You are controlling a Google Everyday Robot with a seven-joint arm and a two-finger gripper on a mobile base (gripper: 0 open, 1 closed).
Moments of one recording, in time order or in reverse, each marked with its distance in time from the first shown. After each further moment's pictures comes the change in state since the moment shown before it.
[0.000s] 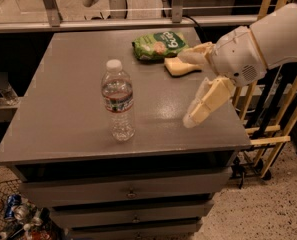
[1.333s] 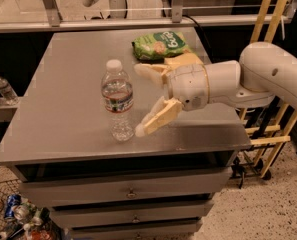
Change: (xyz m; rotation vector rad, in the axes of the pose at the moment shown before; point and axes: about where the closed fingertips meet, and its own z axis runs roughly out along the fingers) arm -0.035 0.002 0.092 -0.077 -0.495 -0.021
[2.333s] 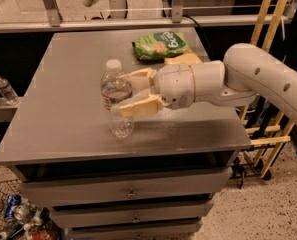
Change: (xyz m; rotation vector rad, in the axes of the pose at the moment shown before) arm -0.011 -0.001 0.029 -0.051 -0.072 -0.023
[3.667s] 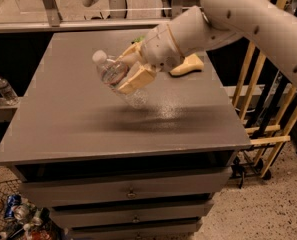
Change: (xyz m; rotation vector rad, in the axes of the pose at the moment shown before) arm 0.007 -0.067 0.004 -0.057 0.459 -0.170
